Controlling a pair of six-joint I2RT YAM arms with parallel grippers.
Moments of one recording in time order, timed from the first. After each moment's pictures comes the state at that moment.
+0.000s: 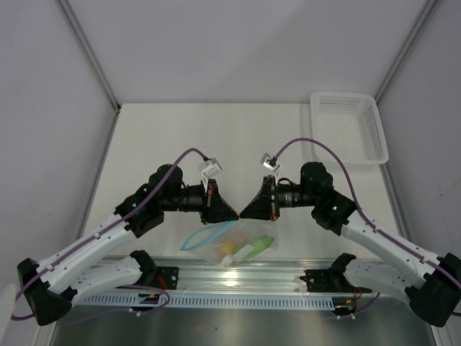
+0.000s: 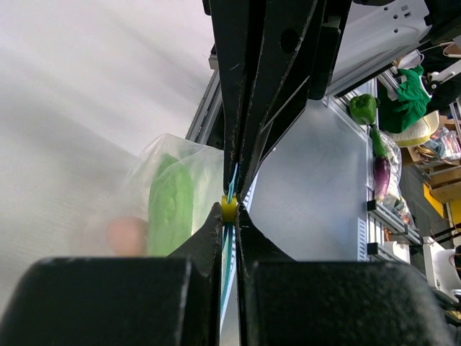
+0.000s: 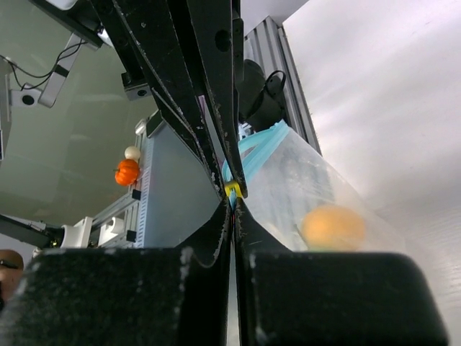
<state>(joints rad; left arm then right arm) -0.81 0.88 0.83 -0.26 0.64 -0.48 0.76 0.99 0.77 0.06 -0.84 0.59</state>
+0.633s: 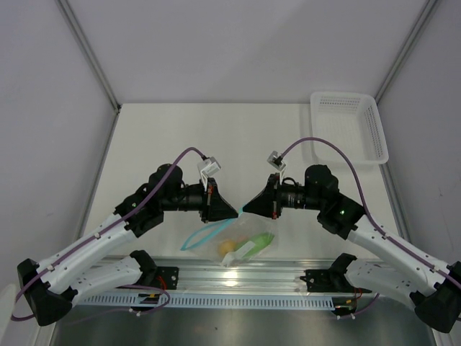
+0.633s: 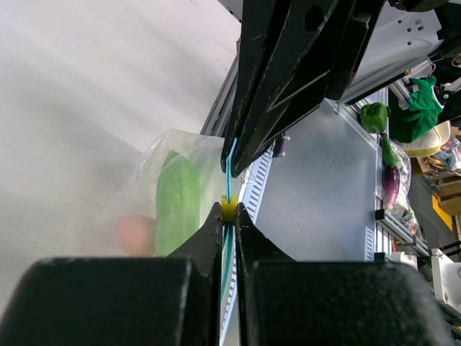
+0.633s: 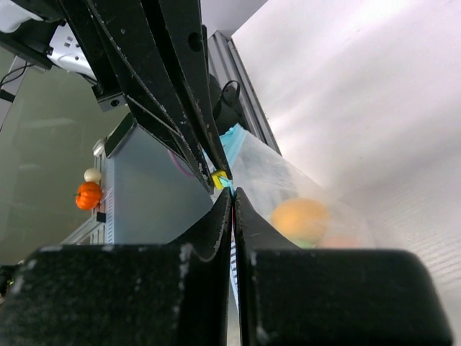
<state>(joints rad) -0.80 0.88 0.83 -0.27 0.60 -0.48 0.79 0.93 0.79 -0.06 -0.62 0.54</state>
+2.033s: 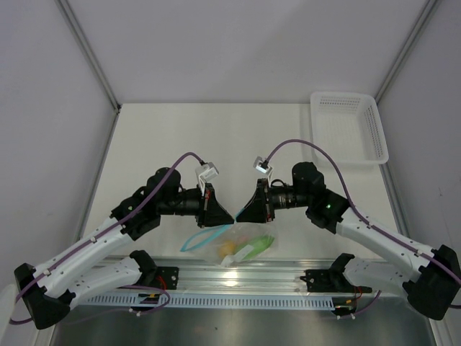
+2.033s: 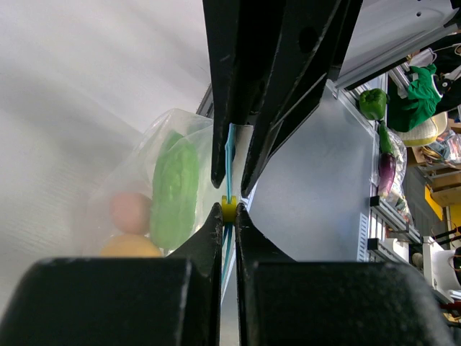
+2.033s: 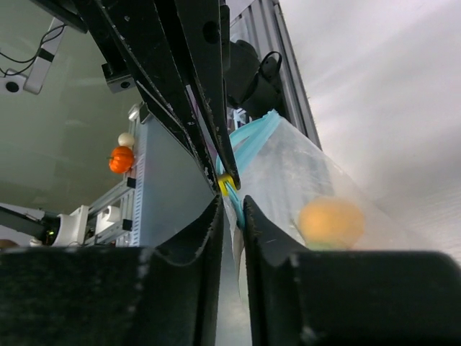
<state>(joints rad) -0.80 0.84 0.81 -0.35 0.61 -0.48 0.80 1.04 0.78 0.03 -0.81 0.55</state>
